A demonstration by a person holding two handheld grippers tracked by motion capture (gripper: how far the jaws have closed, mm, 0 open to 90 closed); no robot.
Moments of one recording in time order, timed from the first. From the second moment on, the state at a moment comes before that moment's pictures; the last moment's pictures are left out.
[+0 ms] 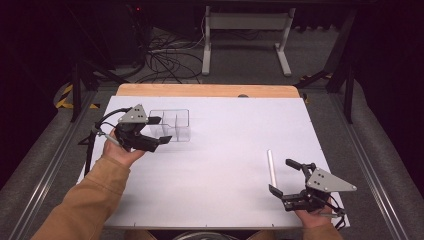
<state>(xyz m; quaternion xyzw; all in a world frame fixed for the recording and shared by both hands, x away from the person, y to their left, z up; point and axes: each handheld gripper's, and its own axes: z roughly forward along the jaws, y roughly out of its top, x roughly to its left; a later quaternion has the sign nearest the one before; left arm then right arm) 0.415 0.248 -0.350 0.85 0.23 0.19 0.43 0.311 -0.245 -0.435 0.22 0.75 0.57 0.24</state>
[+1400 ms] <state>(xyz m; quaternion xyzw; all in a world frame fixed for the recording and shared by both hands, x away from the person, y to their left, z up) 0.483 0.241 -0.370 0.92 0.25 0.16 0.25 0.312 -0.245 -0.437 0.22 0.76 0.57 0.23</state>
